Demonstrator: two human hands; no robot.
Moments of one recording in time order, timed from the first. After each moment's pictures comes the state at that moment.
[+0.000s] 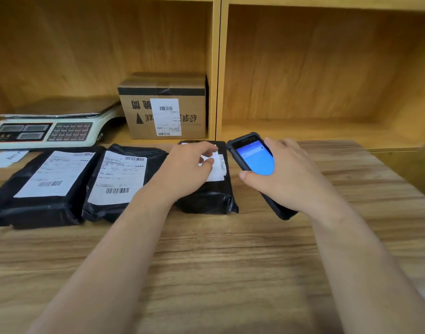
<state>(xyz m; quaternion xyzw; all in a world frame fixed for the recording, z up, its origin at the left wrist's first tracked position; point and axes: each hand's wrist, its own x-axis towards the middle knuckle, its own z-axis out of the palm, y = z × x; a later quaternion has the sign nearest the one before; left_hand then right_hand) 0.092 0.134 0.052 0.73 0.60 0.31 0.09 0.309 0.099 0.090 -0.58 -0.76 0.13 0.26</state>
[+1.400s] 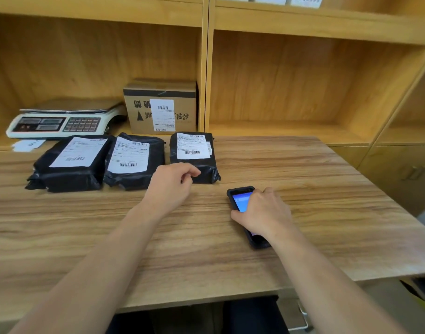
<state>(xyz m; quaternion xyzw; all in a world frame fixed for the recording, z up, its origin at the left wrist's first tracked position) 0.096 0.006 0.015 0.71 0.57 0.40 0.06 0.323 -0.012 0.009 -0.73 -0.68 0.05 0.05</state>
